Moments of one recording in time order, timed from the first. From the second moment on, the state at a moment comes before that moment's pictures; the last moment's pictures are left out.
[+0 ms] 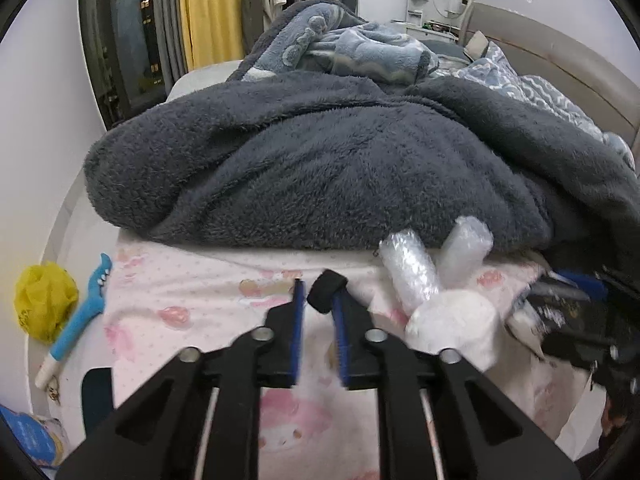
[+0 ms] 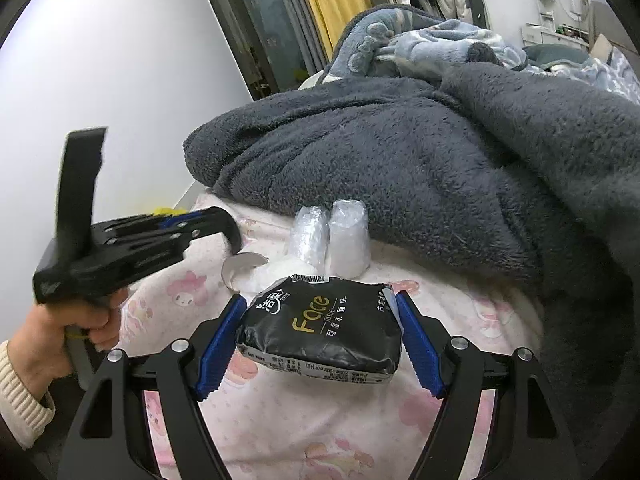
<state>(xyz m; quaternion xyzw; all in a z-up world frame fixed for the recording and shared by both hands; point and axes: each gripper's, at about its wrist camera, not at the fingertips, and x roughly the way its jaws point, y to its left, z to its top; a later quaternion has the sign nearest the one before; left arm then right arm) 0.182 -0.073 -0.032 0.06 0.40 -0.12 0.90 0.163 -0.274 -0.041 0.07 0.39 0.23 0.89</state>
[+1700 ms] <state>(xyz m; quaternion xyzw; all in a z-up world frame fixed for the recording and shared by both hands) 0.195 -0.043 -0.070 -0.05 0.44 -0.20 0.87 0.188 -0.243 -0.038 0.09 0.39 0.22 0.89</state>
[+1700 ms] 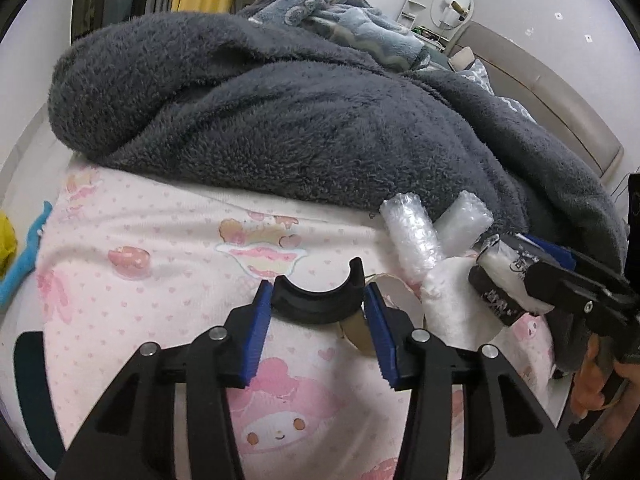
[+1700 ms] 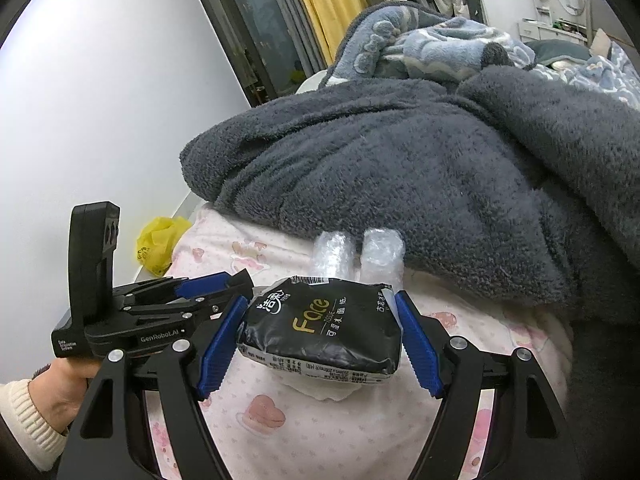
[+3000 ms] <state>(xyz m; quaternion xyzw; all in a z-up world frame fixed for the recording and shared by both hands) 0.181 -0.002 -0.074 -0.11 0.47 -0.20 0.85 0.185 -0.201 -0.027 0.04 0.40 0.23 0.89</state>
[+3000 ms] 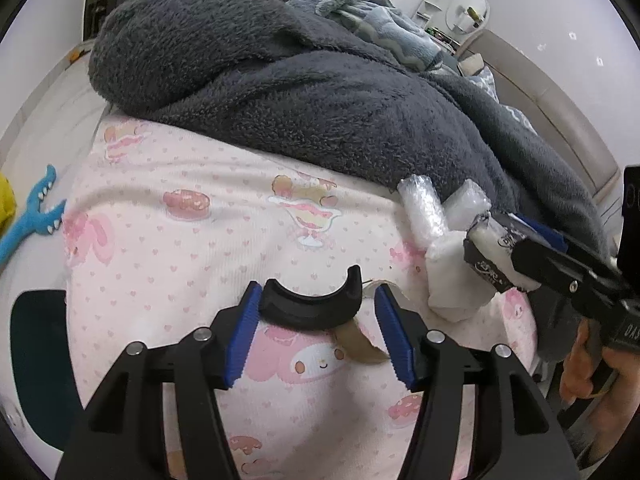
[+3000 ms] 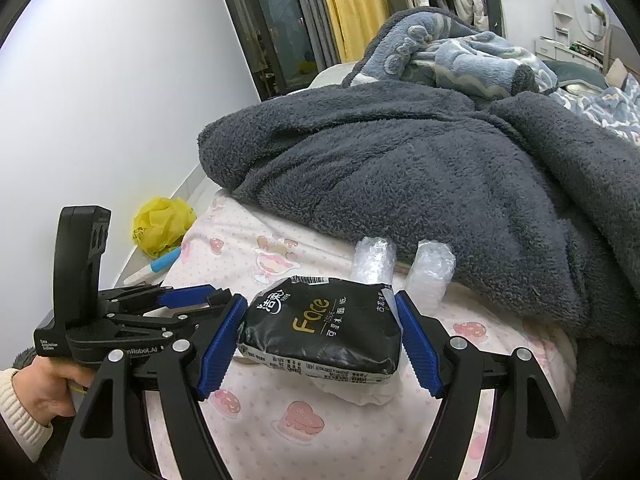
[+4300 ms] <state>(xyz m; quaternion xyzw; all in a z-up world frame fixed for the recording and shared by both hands) 0.145 0.093 -0.049 -0.06 0.43 -0.09 0.90 0.184 -0.115 -0.005 0.01 0.39 0.28 0.88</state>
